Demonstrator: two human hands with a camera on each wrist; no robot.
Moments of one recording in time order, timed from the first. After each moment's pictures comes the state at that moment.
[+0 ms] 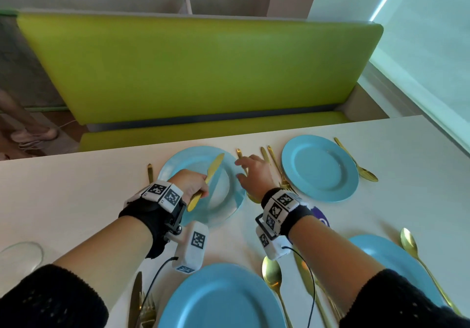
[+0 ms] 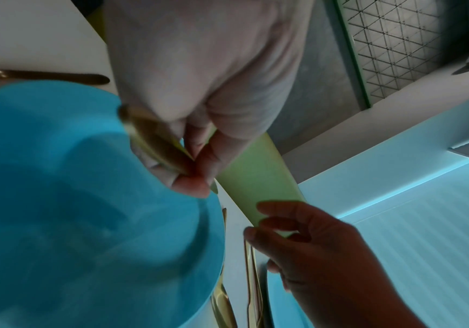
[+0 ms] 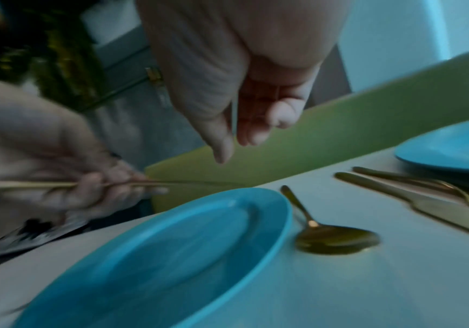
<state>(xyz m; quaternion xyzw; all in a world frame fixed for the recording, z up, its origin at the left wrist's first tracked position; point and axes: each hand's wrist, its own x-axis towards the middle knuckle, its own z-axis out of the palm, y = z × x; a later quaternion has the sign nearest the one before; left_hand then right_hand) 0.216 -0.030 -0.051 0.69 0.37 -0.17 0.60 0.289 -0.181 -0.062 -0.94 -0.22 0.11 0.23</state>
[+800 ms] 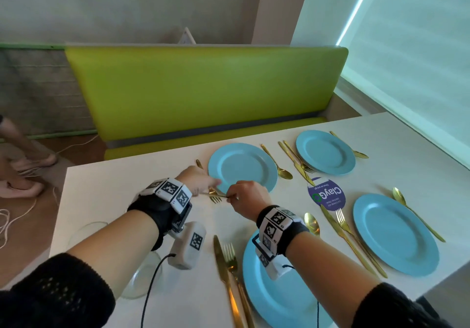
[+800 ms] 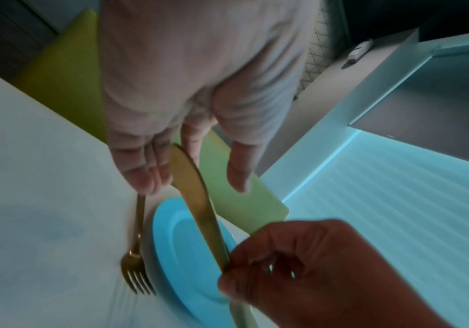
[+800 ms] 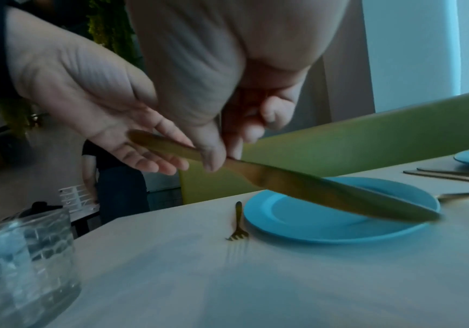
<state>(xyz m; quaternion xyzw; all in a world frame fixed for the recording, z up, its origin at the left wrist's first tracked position) 0.077 0.068 0.006 0.81 0.26 -0.16 0.50 0.096 -0.081 -0.026 -0.95 -0.28 0.08 0.12</state>
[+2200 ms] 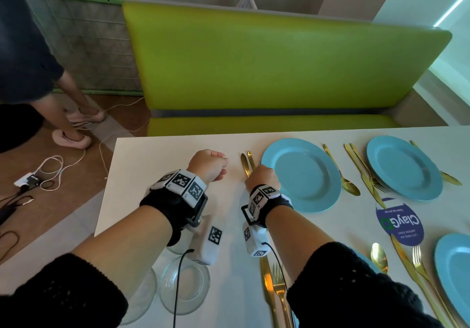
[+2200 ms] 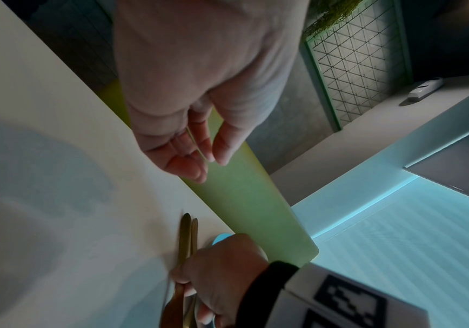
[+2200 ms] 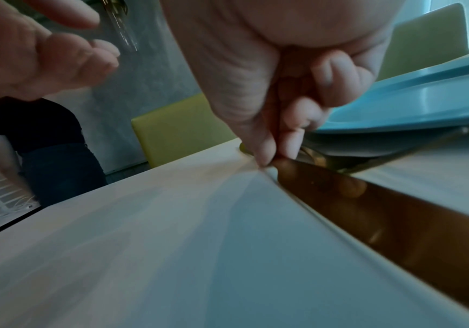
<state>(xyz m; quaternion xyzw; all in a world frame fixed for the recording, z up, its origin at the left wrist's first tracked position) 0.099 0.162 -0.041 0.65 0.39 -0.02 0.66 0.159 0.053 -0.092 -0.97 0.01 0.19 0.15</state>
